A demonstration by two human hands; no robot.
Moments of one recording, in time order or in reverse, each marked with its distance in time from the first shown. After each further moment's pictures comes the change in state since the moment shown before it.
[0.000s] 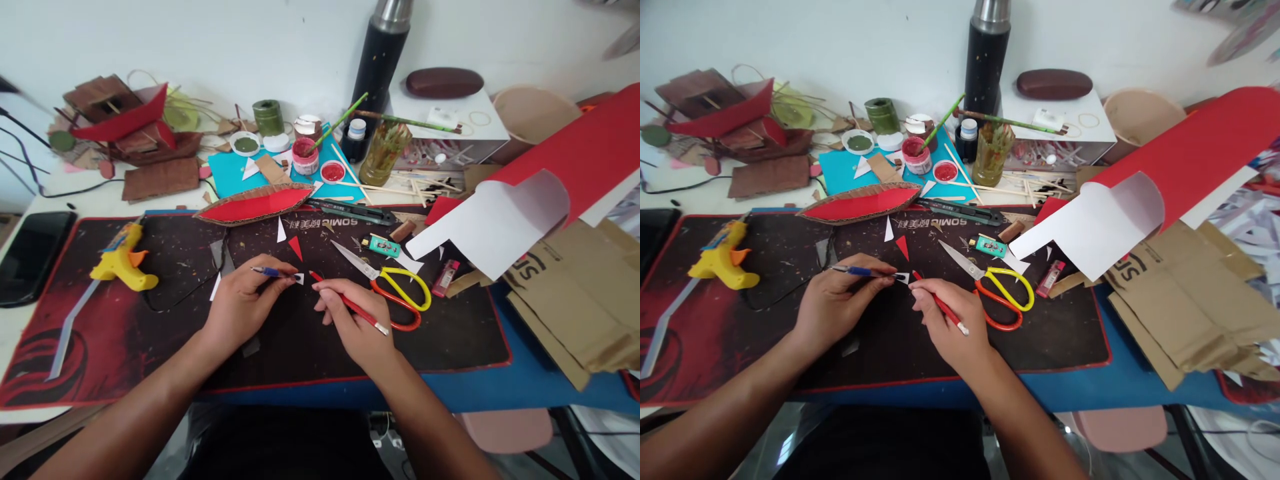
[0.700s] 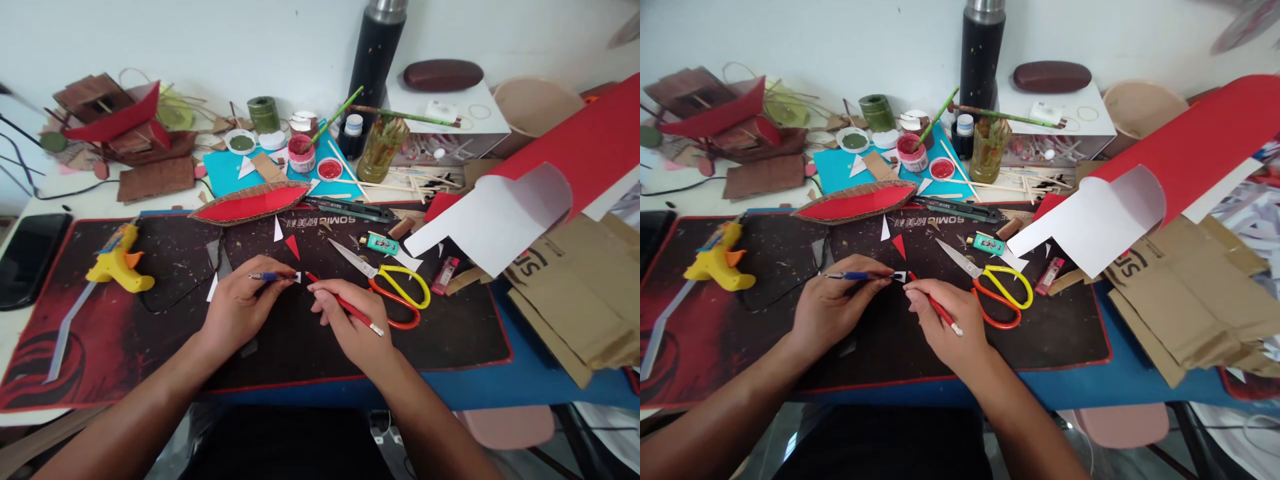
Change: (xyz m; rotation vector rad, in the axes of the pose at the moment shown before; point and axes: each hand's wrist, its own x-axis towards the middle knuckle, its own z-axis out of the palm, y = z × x) left_hand 0.000 0.003 0.001 0.051 -0.009 0.086; right_hand 0.000 0.001 -0.001 -0.016 -0.028 -0.027
